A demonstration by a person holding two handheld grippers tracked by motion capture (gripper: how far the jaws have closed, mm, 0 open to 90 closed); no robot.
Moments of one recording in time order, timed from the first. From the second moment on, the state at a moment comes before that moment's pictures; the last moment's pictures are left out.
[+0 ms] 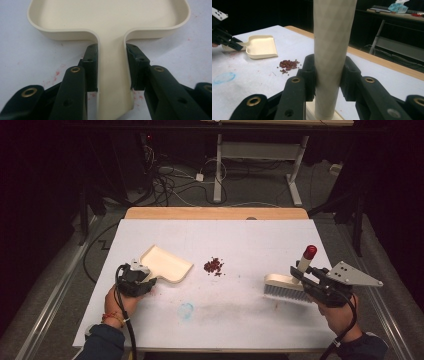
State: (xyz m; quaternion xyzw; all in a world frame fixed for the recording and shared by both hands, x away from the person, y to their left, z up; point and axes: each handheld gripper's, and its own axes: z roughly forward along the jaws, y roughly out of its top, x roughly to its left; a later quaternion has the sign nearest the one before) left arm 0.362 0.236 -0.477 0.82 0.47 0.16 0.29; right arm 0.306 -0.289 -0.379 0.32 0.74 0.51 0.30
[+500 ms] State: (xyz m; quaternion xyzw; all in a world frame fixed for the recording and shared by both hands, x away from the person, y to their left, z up) left arm 0.337 0.242 -0.460 0.83 0.43 0.15 0.32; right arm 0.311 -0.289 -0.379 0.33 0.74 0.51 0.30
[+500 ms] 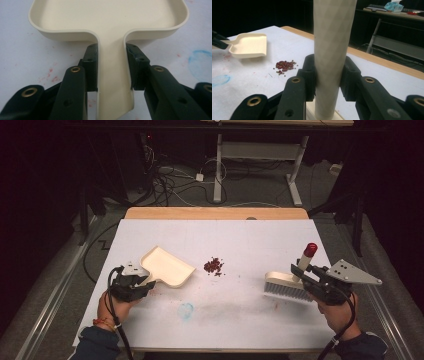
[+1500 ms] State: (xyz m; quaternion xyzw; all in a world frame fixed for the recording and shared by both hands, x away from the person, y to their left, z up) left arm 0.307 0.224 -0.466 0.86 0.39 0.11 0.31; right arm 0.396 -0.219 -0.375 0.35 0.72 0.51 0.31
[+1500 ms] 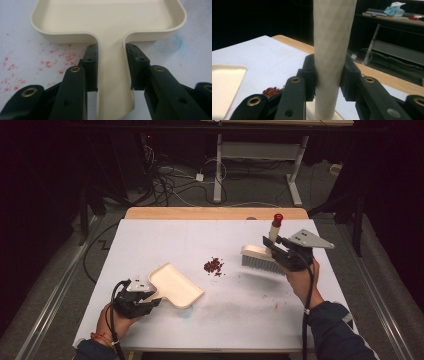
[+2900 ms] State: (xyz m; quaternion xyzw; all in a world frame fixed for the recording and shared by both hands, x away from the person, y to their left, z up) left arm 0.315 0.181 -0.465 0.87 0.38 0.14 0.29; right arm 0.421 -0.093 -0.421 0.33 0.74 0.49 0.31
